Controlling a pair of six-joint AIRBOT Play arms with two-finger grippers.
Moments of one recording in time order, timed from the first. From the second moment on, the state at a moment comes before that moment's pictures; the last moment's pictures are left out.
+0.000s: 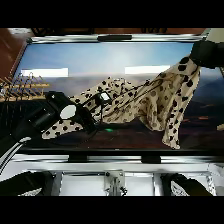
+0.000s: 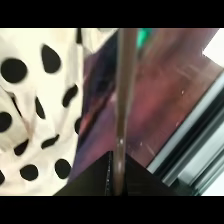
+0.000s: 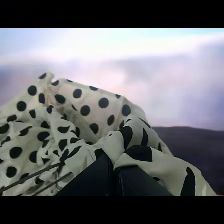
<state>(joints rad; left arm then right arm) -0.75 -1.27 1.25 1.53 -1.28 -1.28 0.03 -1.12 1.77 -1.39 1.36 1.66</state>
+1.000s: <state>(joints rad) -0.74 -1.39 1.39 1.28 -1.21 -1.30 0.03 -0.99 1.77 -1.12 1.31 1.66</state>
